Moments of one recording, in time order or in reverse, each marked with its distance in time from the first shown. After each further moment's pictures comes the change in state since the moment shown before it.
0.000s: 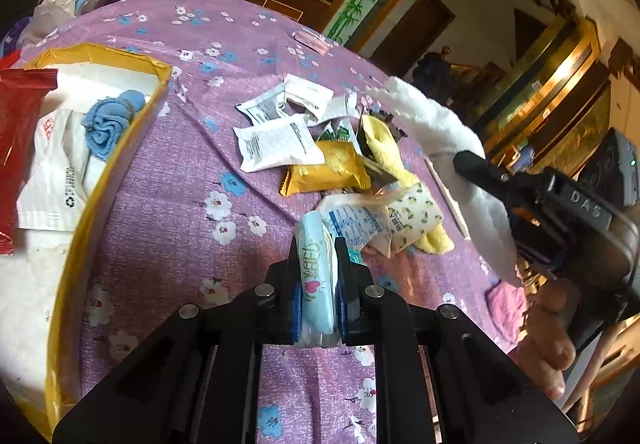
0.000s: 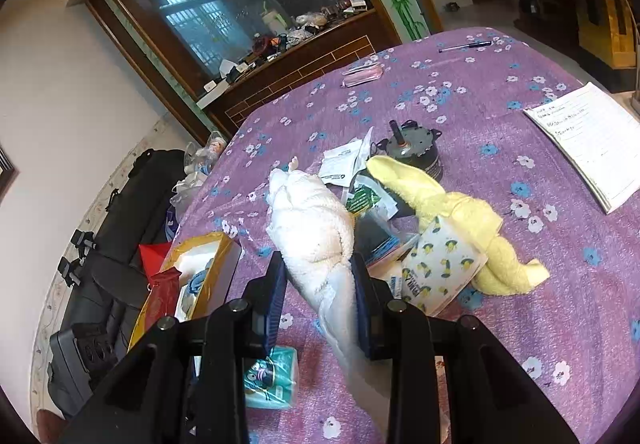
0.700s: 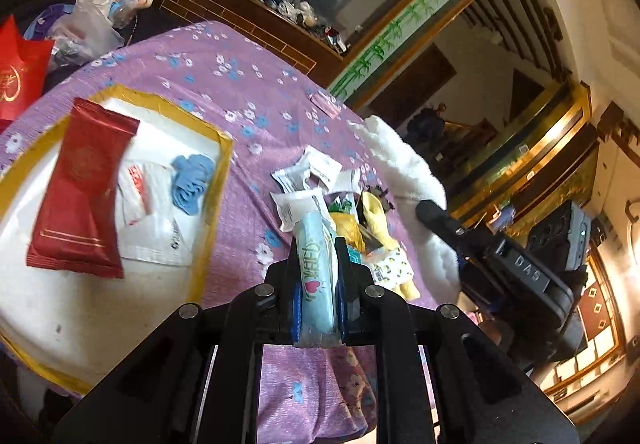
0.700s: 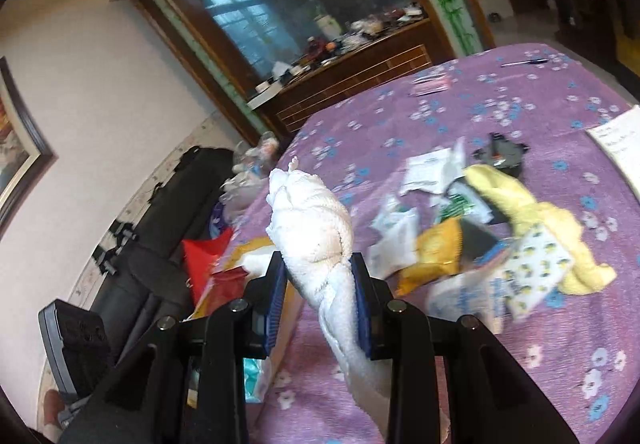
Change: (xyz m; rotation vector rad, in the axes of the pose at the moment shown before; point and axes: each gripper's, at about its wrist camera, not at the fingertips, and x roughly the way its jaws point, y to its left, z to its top) left arm -0.105 0.046 0.027 -0.131 -0.155 -0.061; right arm 0.008 0.079 -0.010 -0.071 -0.011 0.184
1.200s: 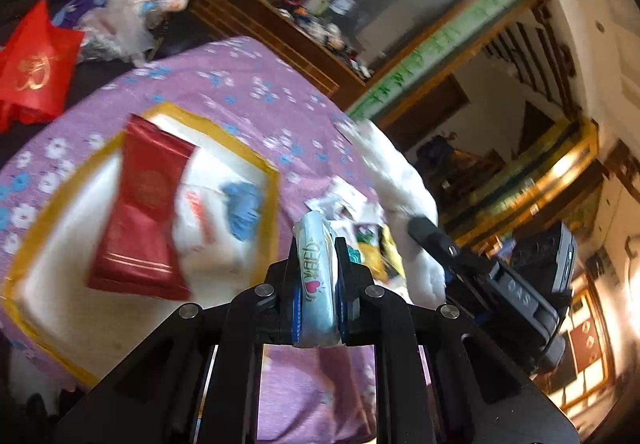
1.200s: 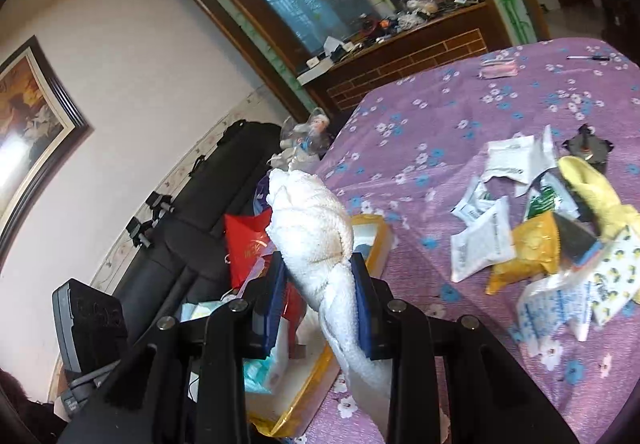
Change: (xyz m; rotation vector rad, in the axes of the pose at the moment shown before) left arm -0.040 0.050 0.025 -0.110 -0.068 0.037; right arm 0.046 0.039 -0.008 -0.045 0.079 0.141
